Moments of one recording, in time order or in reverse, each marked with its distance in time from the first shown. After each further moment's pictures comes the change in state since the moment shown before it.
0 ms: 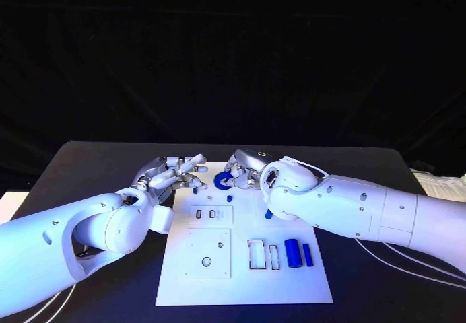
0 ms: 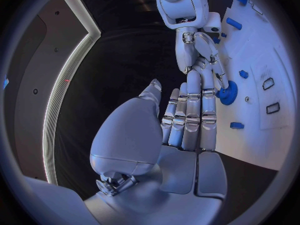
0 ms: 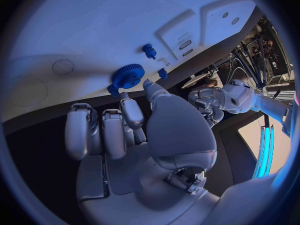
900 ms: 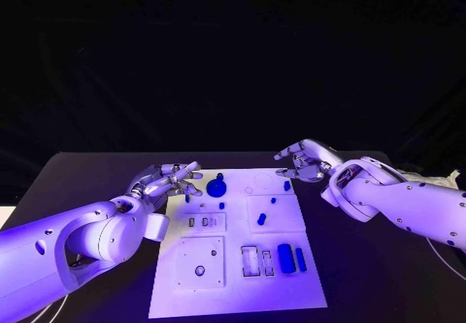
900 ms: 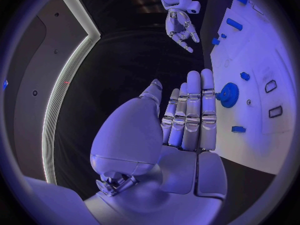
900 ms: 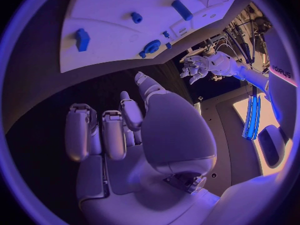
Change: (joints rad) left arm -0.001 -0.002 -0.001 -0.011 -0.006 0.006 -0.002; left_hand 0.005 0.005 0.003 -0.008 0.000 0.000 0.000 0.000 0.000 -0.007 0.000 -0.004 0.002 -0.003 0.003 -0.004 0.001 0.000 -0.007 0.000 0.000 0.002; right arm 0.009 -0.419 0.003 0.099 0.347 -0.124 0.445; right_hand 0.157 -0.033 0.000 -0.092 0.023 0.020 -0.009 0.013 0.008 0.011 -0.011 0.034 0.030 0.000 0.000 0.032 0.000 0.000 0.012 -0.007 0.007 0.040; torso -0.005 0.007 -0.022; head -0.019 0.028
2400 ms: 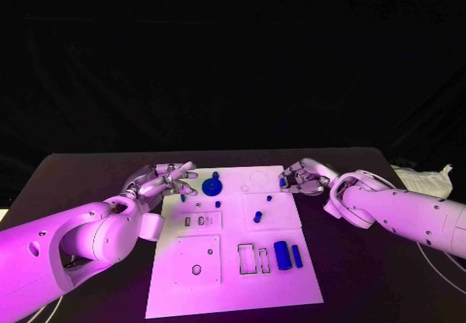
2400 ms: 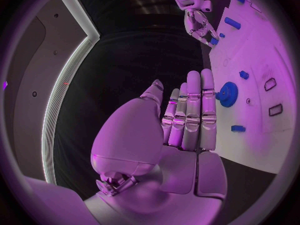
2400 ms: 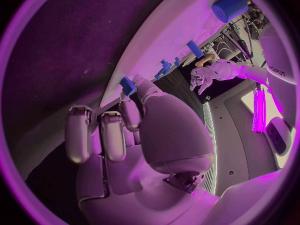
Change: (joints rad) left arm -0.003 0.002 -0.001 -0.015 -0.006 0.013 -0.002; left_hand 0.009 0.009 0.010 -0.010 0.000 0.000 0.000 0.000 0.001 0.000 0.000 0.000 0.001 0.000 0.000 -0.004 0.002 0.000 0.000 0.000 0.000 0.003; right arm -0.096 0.068 0.000 -0.200 0.062 0.117 0.109; right_hand 0.036 0.057 -0.013 -0.038 -0.056 0.015 0.003 0.013 0.003 0.008 0.006 0.020 0.016 0.004 0.004 0.010 0.000 0.000 0.005 0.005 0.011 0.021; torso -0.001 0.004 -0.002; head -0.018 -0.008
